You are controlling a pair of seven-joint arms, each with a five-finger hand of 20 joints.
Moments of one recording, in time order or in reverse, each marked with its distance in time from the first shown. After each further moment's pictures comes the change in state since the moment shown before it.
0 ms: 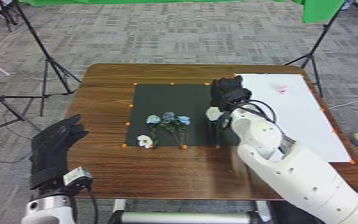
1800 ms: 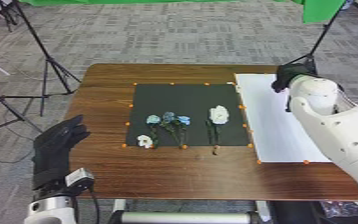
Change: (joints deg) left arm -0.2 0.2 1.0 0.1 -0.1 0.0 0.7; right arm 10.6 5.1 13.0 19.3 0.3 -23.8 -2.9
